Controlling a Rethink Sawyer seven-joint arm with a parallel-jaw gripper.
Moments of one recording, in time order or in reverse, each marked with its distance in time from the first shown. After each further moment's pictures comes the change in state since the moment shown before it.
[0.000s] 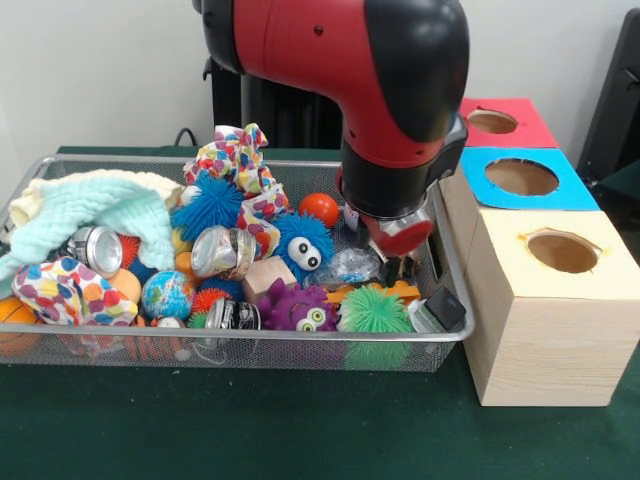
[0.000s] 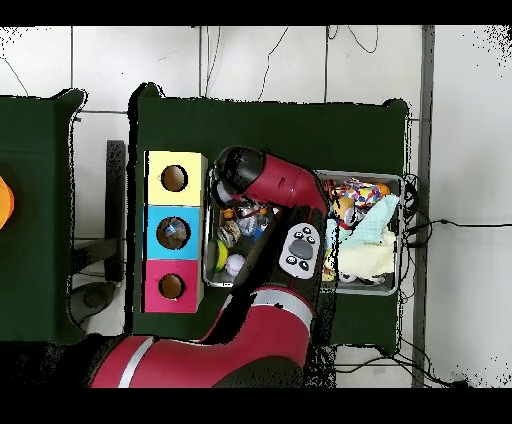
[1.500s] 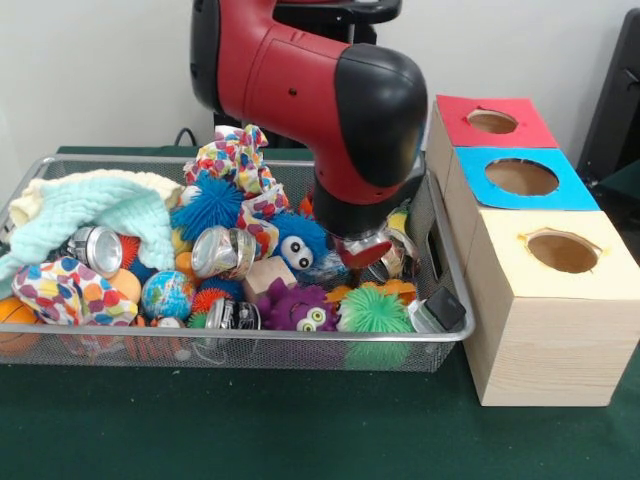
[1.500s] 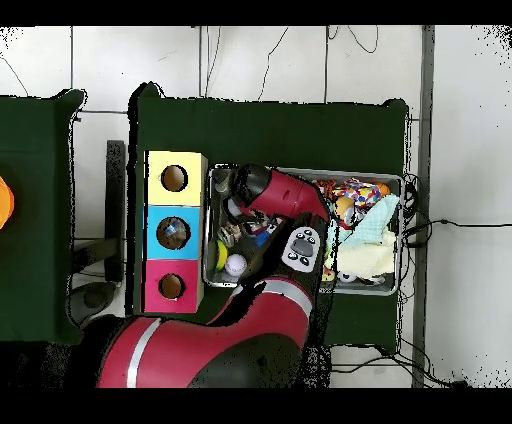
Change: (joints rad) arm -0.012 0.091 -0.036 0.017 -0.019 0.000 0.000
